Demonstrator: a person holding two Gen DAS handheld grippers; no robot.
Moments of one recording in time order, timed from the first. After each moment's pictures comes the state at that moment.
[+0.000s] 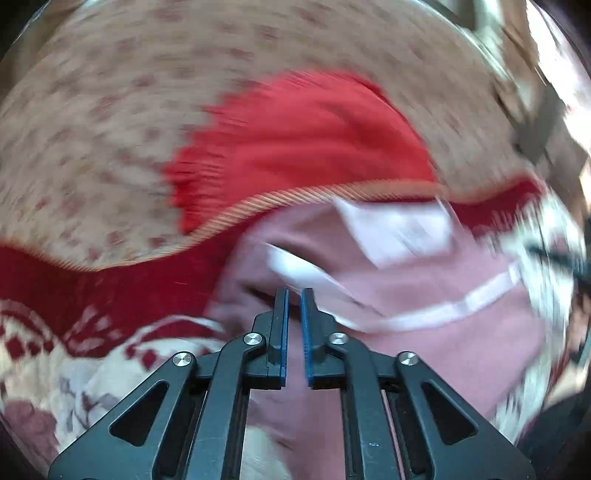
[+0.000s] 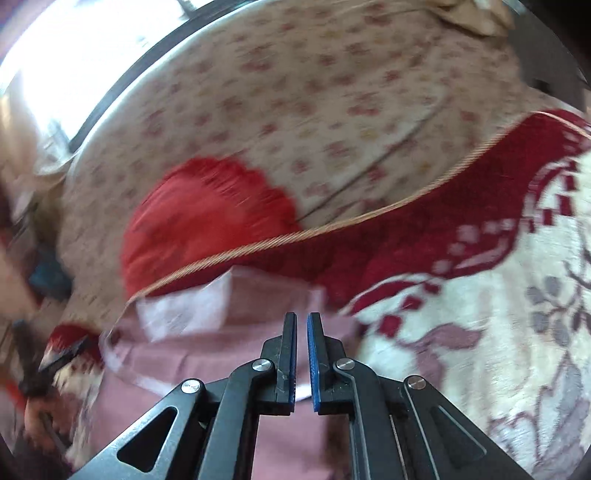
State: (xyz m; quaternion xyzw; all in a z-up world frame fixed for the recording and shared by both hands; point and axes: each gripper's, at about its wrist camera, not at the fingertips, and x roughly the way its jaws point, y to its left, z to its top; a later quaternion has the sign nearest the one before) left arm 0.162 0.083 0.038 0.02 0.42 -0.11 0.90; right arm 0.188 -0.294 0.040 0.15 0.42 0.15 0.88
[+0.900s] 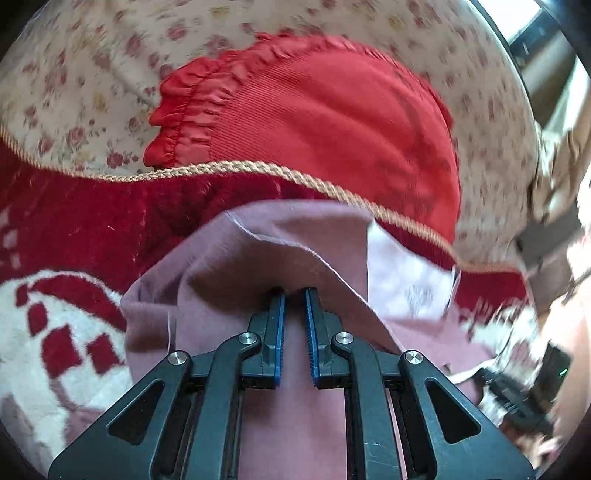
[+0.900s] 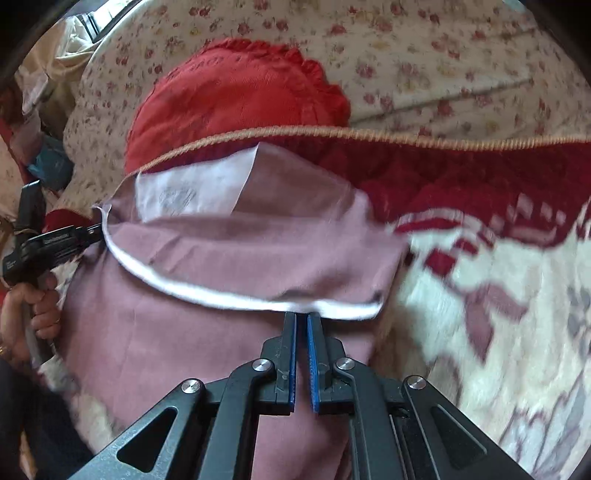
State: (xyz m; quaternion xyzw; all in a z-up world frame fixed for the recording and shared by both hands) left arm 0.228 0.113 -0.013 -0.25 0.45 -0.07 0.86; right arm 0.201 -0.264 -0.006 0.02 0.50 0.16 0.85
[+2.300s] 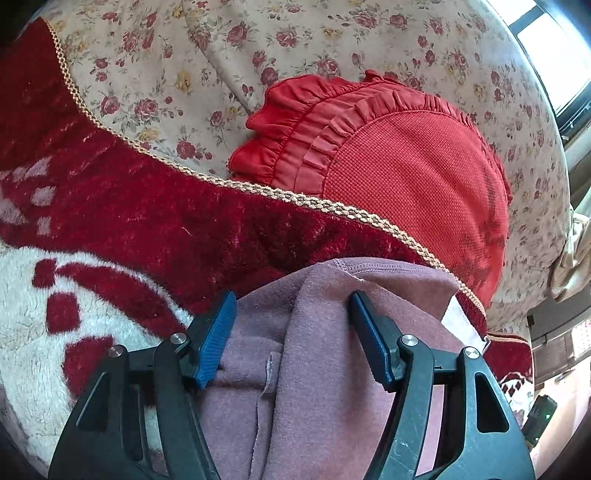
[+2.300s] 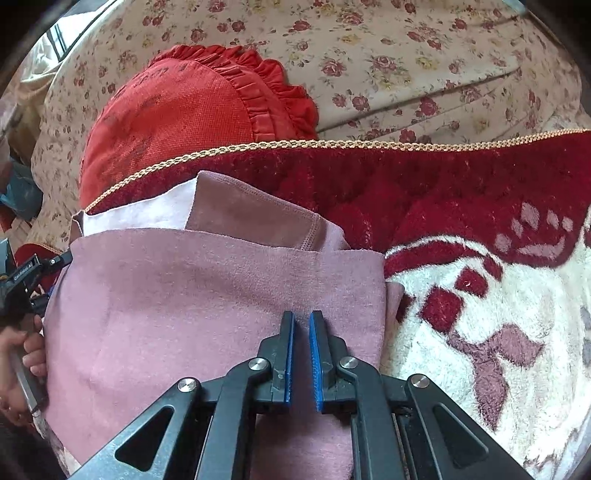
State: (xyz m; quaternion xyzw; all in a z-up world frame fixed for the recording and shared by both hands) left arm 0.223 0.160 -0.045 -0.32 0.41 0.03 0.85; right arm 0.244 -0.257 -0.036 0.04 0.50 0.12 0.86
